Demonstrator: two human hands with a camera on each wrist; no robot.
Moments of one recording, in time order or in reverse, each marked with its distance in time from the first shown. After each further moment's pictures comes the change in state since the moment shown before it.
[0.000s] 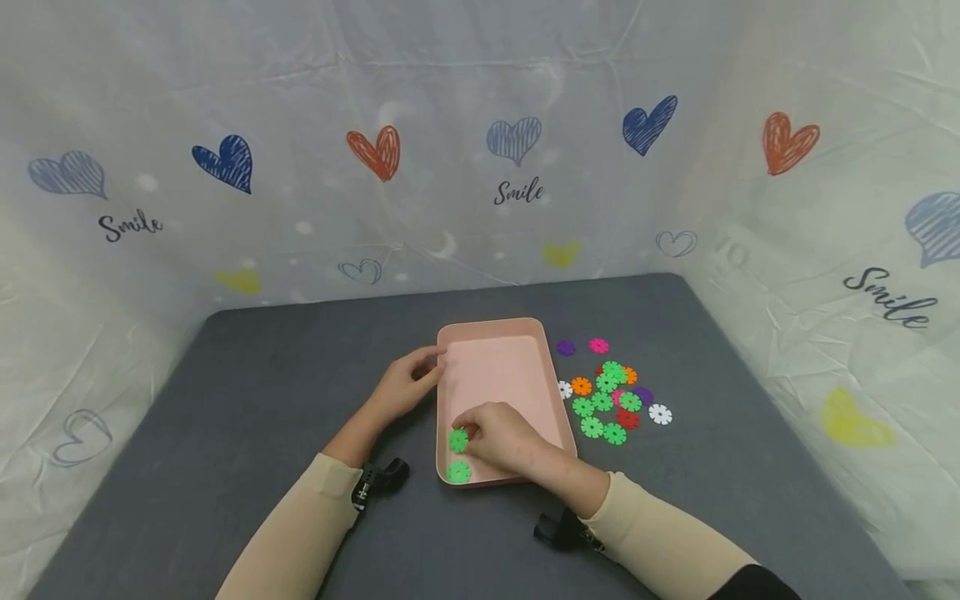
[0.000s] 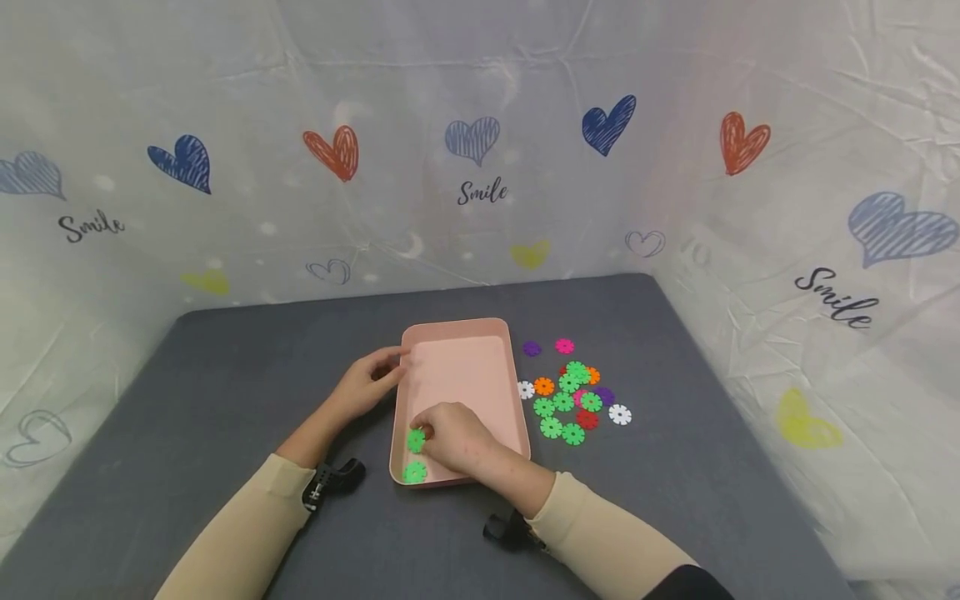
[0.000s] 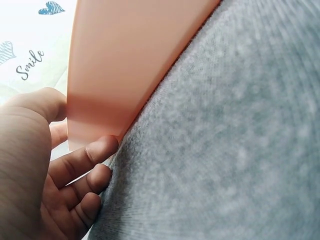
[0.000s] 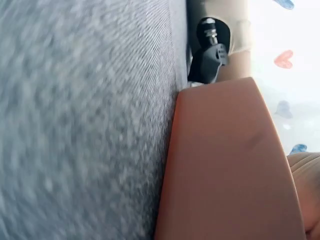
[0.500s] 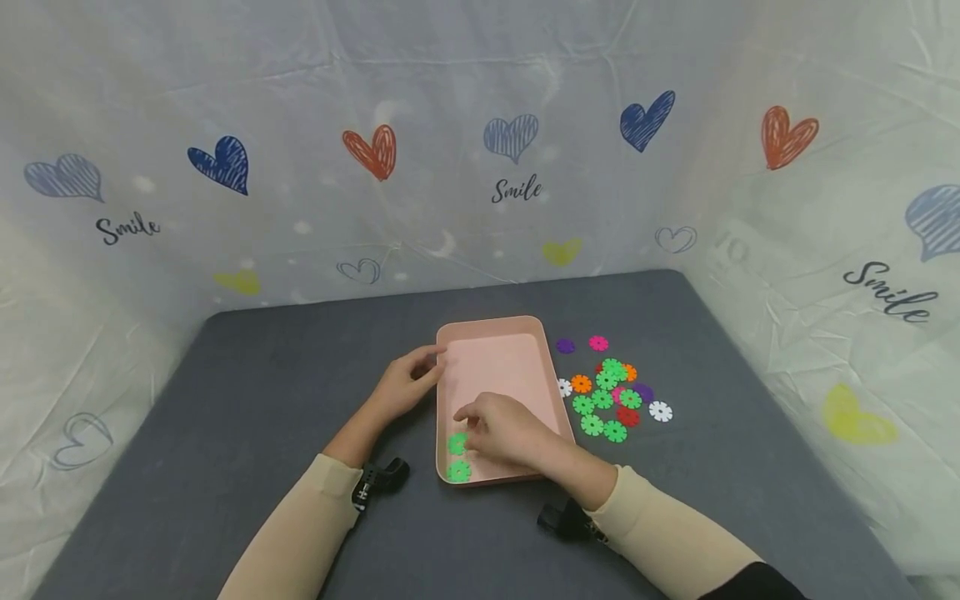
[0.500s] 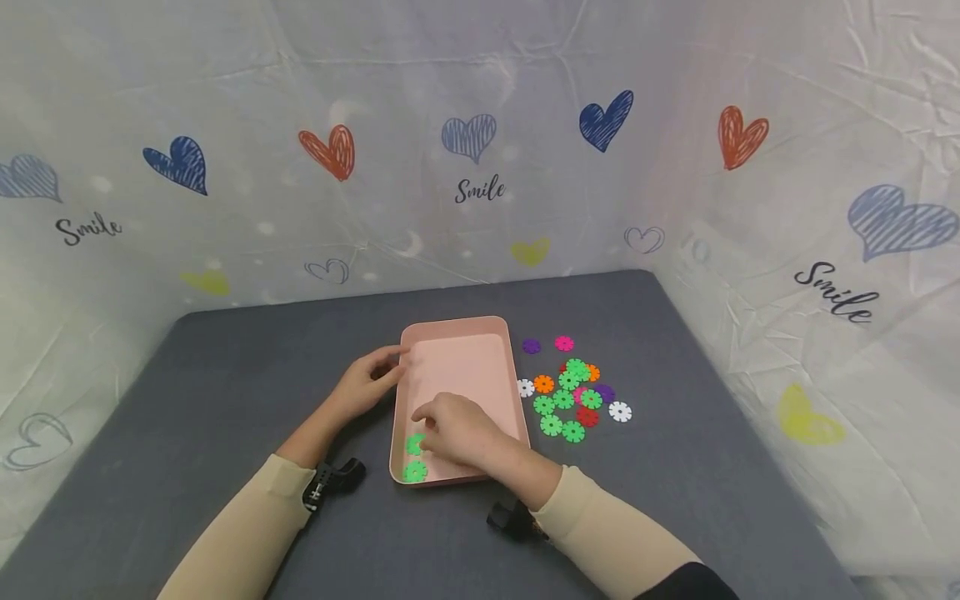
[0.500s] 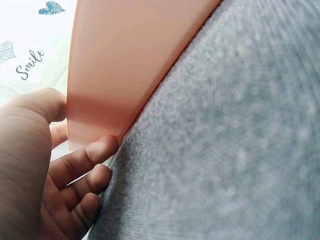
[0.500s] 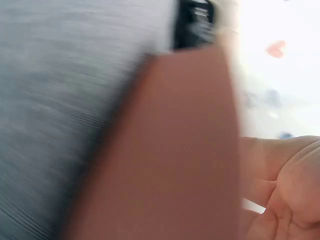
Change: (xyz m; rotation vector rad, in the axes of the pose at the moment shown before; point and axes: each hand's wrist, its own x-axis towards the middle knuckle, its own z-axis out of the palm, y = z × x) left_hand 0.000 0.002 -0.001 -0.001 -0.010 0.001; right_hand 0.000 0.000 -0.018 -0.053 -0.042 -0.041
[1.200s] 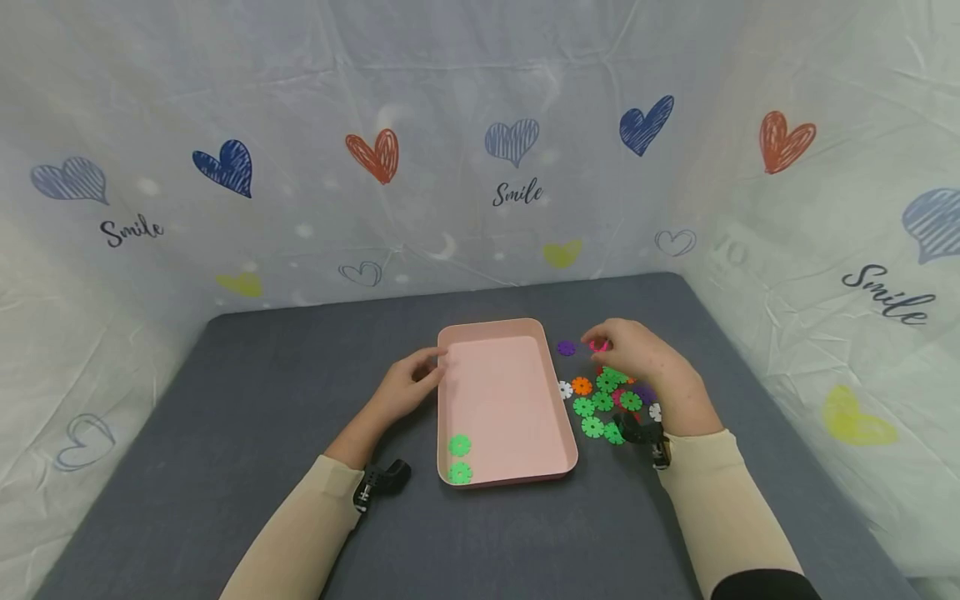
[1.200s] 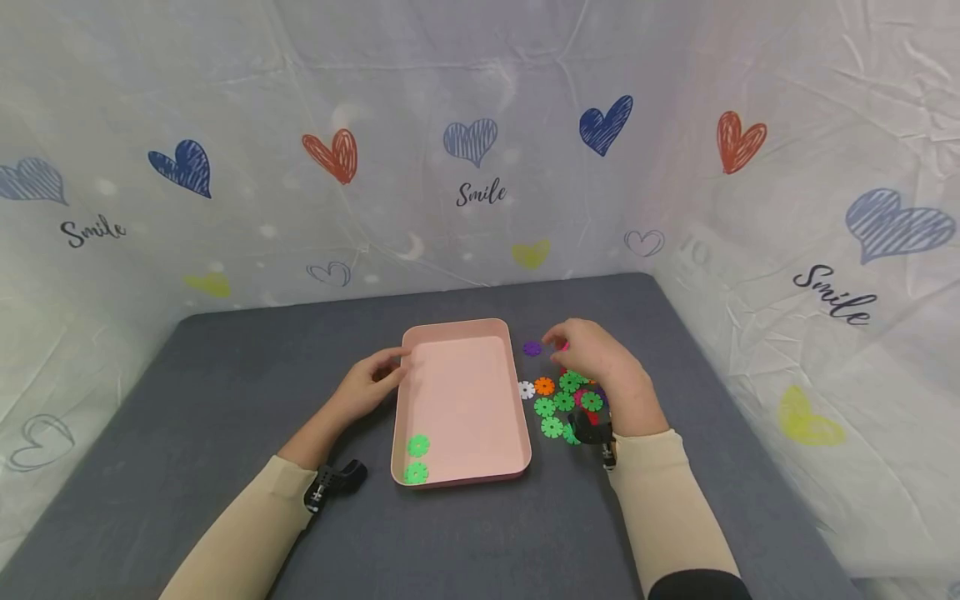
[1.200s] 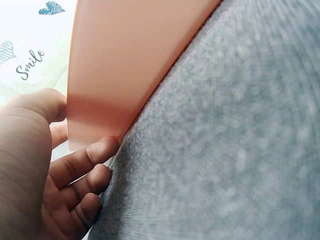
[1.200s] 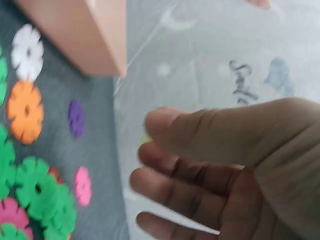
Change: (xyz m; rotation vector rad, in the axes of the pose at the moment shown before) left_hand -0.001 0.002 0.002 0.027 -0.003 -0.039; right_hand -0.039 0.106 -0.144 -0.110 0.050 0.270
